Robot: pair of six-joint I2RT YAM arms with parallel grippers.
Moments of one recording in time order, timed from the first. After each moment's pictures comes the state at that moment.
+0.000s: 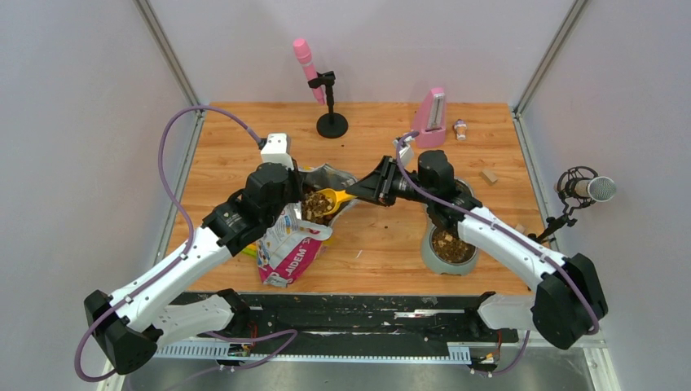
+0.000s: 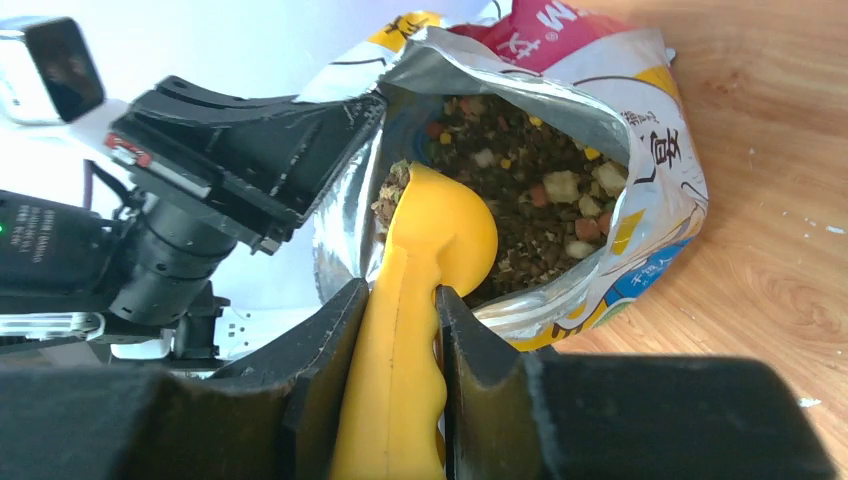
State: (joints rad) left arm -0.75 1.01 0.98 -0.36 -0.48 -0.42; right arm 0.59 1.27 0.88 0.18 -0.55 1.07
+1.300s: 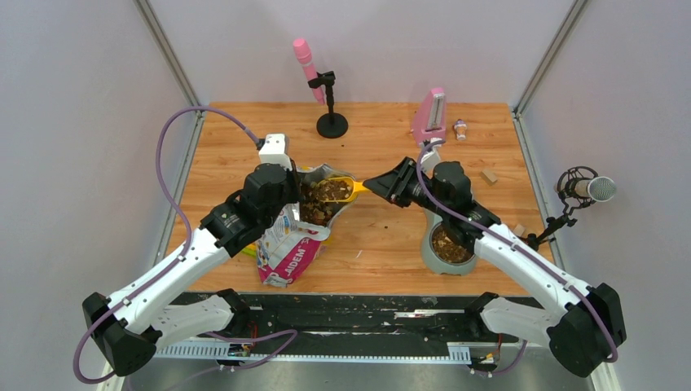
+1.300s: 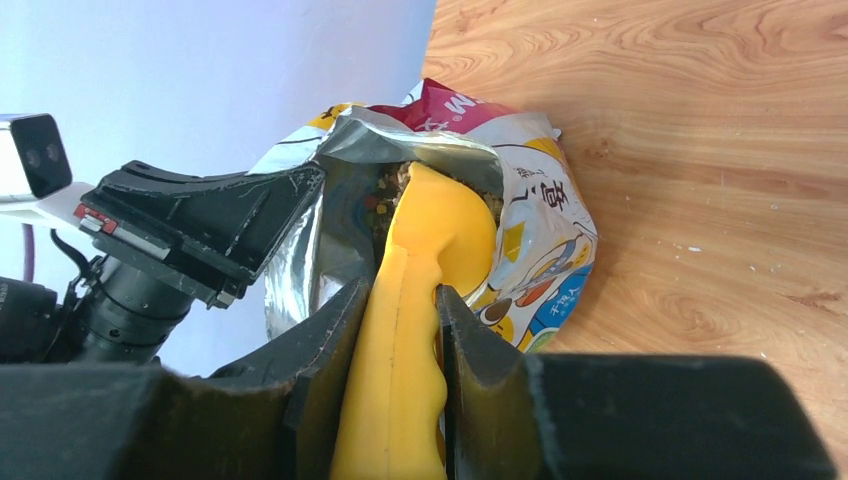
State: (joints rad) left arm -0.74 0.99 0.98 -0.37 -0.48 -0.42; right arm 0.60 1.09 0.79 0.11 -0.27 1.04
